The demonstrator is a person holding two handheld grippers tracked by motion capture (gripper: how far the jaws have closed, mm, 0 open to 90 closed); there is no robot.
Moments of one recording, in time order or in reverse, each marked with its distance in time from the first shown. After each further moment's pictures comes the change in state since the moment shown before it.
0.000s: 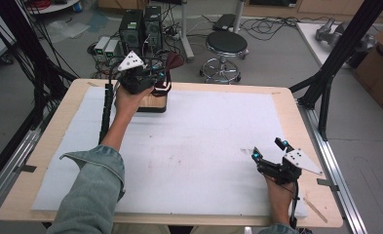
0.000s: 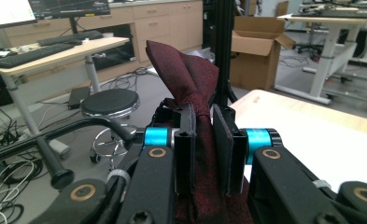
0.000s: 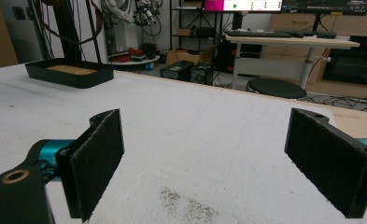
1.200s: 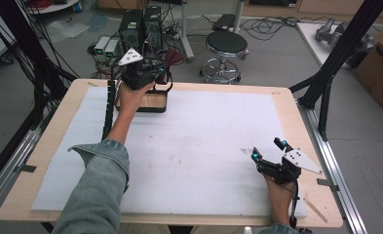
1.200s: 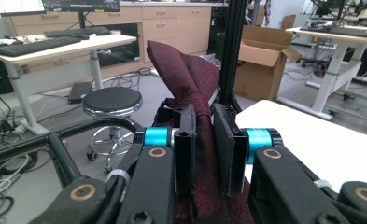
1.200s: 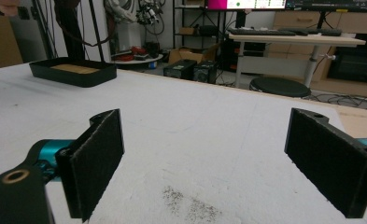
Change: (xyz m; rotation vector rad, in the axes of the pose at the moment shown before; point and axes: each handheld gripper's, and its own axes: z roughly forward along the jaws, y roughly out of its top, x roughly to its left) left arm 0.017 -0.006 0.016 -0.026 0.011 -0.085; right arm 0.000 0.000 0.001 0.005 0.014 0.008
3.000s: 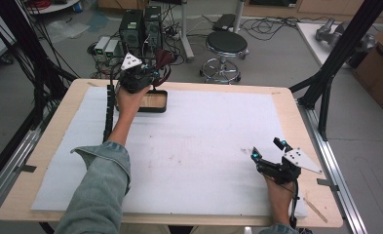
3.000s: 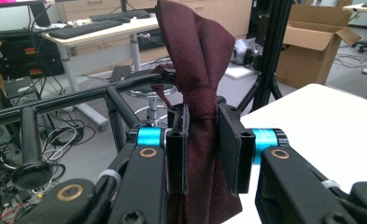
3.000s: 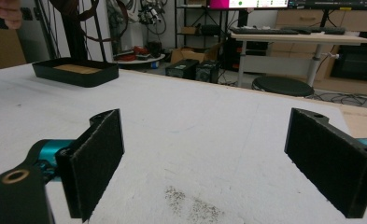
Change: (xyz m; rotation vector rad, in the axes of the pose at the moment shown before) left arm 0.008 -0.018 -0.001 0.072 0.181 0.035; right arm 0.000 0.000 0.001 0.004 0.008 0.006
